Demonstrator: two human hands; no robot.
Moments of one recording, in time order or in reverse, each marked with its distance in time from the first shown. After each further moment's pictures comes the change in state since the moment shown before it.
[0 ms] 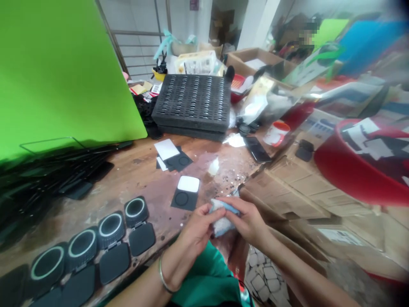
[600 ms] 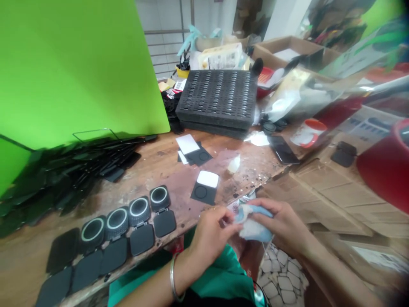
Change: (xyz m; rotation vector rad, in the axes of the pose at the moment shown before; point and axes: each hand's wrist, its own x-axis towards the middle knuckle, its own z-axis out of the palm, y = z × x) left_hand -0.045 0.011 -0.022 0.811 0.124 0.452; right_hand 0.003 -0.017 -0.030 0.129 -0.121 0.470
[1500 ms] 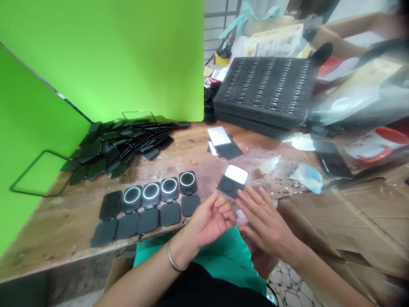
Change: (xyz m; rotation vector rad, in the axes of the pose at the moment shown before) left_hand -0.018 -0.018 -0.049 -1.500 -0.198 -0.392; right_hand 0.019 0.018 0.072 -0.778 -0.036 -1.251
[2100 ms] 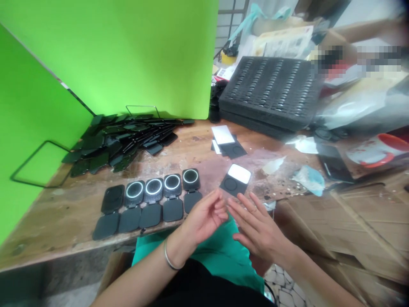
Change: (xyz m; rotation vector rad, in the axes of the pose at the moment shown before) left_hand -0.009 0.008 -0.011 0.155 0.055 0.178; right_hand 0.006 -0.017 0.010 0.051 -0.080 -0.094
